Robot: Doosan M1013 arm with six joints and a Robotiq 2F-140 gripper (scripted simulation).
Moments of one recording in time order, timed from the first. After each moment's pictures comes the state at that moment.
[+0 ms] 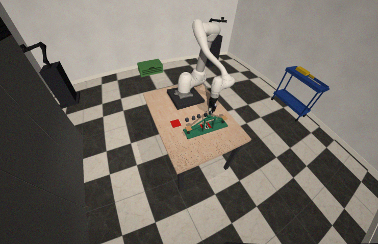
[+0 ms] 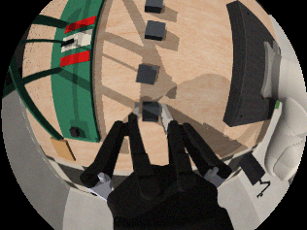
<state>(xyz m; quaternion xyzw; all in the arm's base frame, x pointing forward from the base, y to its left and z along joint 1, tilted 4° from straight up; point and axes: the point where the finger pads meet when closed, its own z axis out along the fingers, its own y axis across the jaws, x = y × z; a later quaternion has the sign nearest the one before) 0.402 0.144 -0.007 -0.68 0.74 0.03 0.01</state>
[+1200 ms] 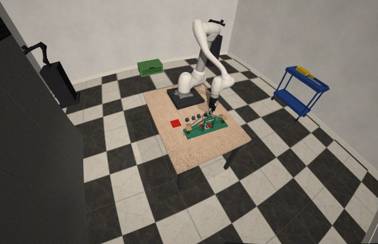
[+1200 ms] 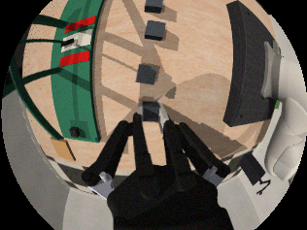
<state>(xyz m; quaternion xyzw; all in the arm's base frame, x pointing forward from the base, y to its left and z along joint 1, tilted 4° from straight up) 0.402 0.144 -0.007 -0.68 0.74 0.03 0.01</state>
